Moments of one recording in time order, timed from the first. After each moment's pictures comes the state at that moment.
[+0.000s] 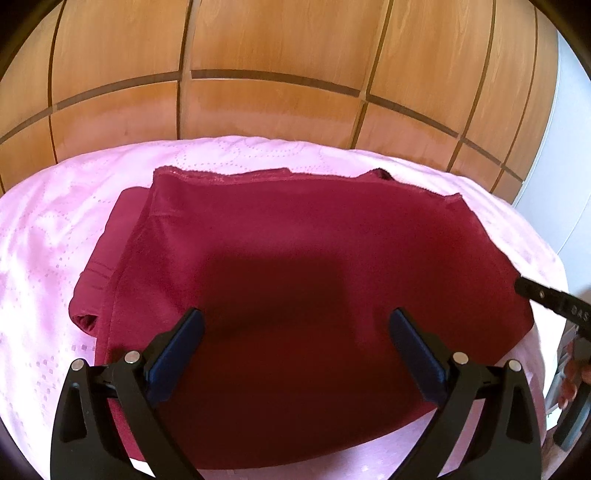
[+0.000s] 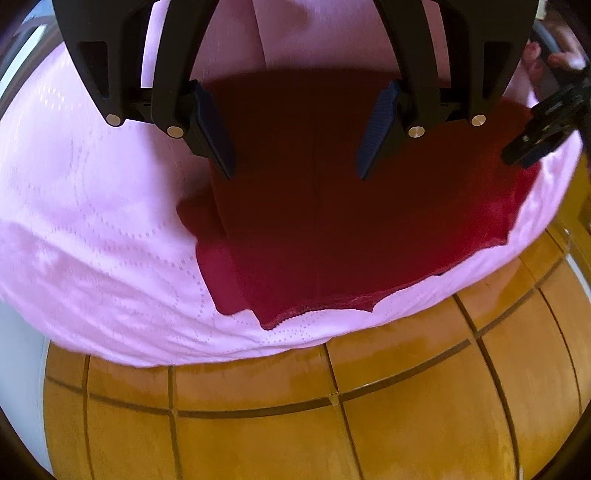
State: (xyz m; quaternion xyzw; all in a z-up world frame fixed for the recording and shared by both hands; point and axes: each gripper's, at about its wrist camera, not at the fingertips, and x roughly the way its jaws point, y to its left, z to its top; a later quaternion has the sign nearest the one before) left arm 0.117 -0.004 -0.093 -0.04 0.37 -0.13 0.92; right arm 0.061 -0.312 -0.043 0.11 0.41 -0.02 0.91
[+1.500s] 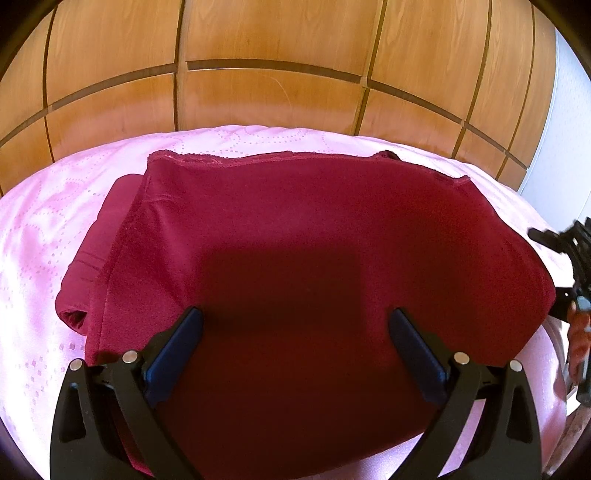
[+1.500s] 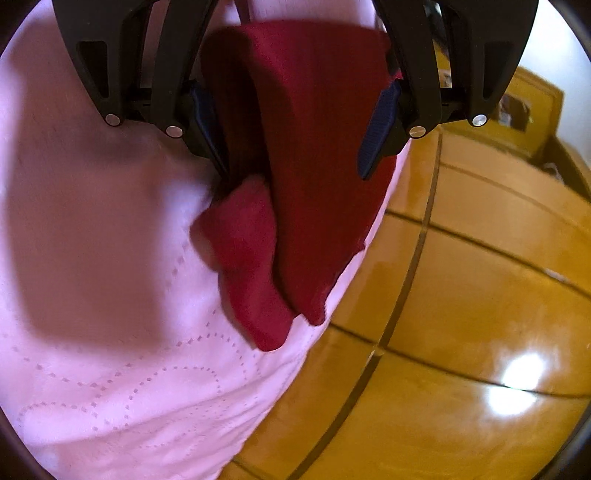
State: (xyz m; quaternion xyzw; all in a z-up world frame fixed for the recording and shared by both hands) left arm 0.123 -0.005 -0.115 -0.02 0.38 -0.13 0.92; right arm 0.087 -0.403 -0.100 0.47 0.36 0.07 0.80
